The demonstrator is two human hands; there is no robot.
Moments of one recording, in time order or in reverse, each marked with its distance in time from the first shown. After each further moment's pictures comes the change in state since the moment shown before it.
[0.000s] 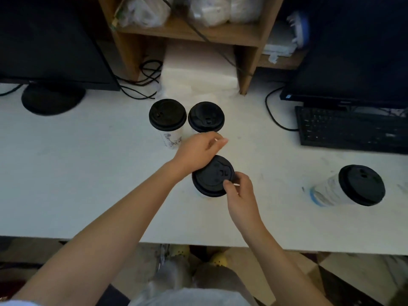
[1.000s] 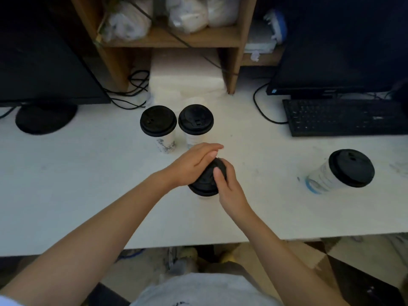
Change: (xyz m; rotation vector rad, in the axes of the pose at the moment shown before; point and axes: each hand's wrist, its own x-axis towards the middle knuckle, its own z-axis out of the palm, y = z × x) left_hand -0.021 -0.008 0.001 -0.059 -0.222 0.249; right_hand 0.013 0.014 0.008 0.155 -0.136 -0.182
